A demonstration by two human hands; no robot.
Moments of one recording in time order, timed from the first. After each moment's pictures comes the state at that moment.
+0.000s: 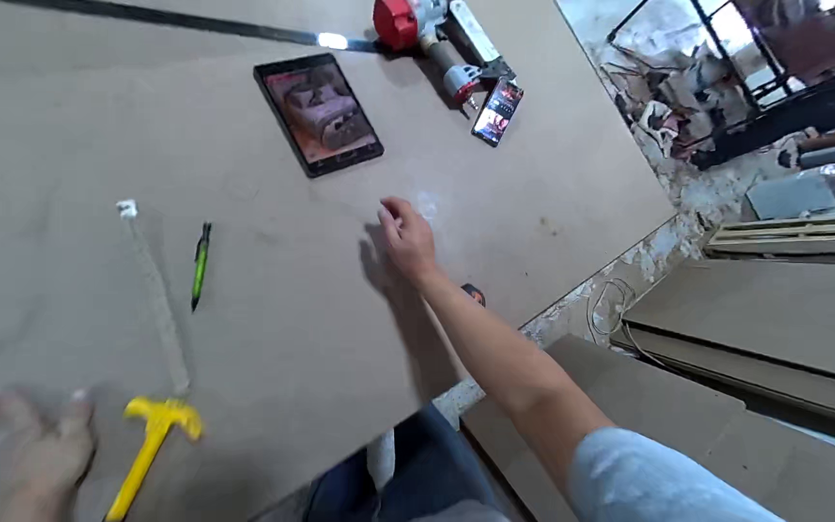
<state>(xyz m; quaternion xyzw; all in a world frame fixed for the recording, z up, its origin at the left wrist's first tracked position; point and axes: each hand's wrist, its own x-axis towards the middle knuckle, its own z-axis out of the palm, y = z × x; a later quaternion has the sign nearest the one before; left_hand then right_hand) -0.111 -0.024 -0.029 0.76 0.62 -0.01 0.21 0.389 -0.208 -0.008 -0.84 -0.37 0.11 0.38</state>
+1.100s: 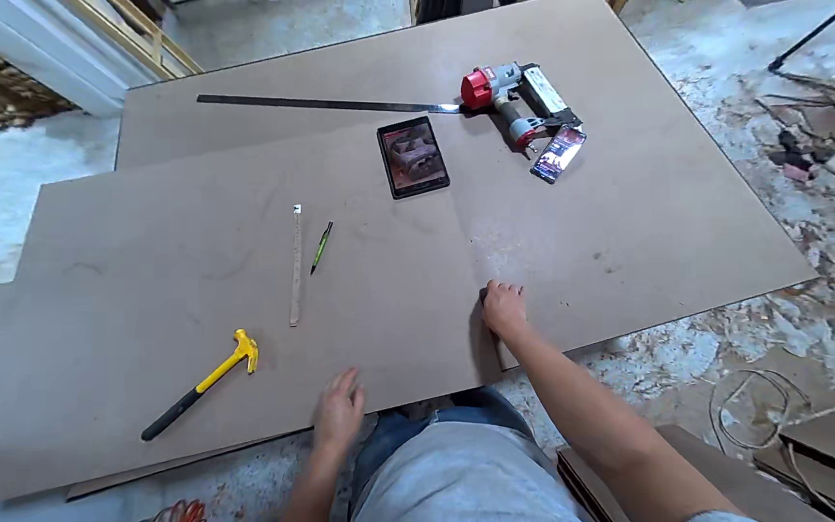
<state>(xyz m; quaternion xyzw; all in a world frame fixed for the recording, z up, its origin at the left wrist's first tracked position) -0.005 -0.299 0.019 0.79 0.53 -0.04 0.29 0.387 -0.357 0.019 -0.89 -0.36 0.27 -0.08</state>
